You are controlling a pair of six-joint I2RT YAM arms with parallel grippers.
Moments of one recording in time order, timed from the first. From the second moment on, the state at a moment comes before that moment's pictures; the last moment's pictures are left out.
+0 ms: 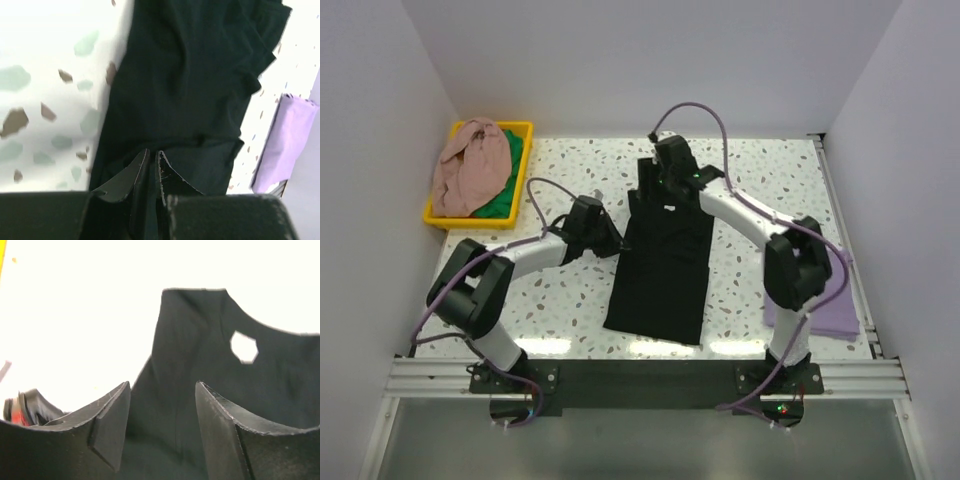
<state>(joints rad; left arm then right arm) -0.51 1.61 0.83 0.01 0.18 -0.90 0.59 1.82 1.51 -0.40 0.06 0.39</state>
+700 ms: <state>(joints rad) -0.46 1.79 0.90 0.02 0.20 -0.90 0.57 2.35 1.99 -0.37 -0.02 0.19</state>
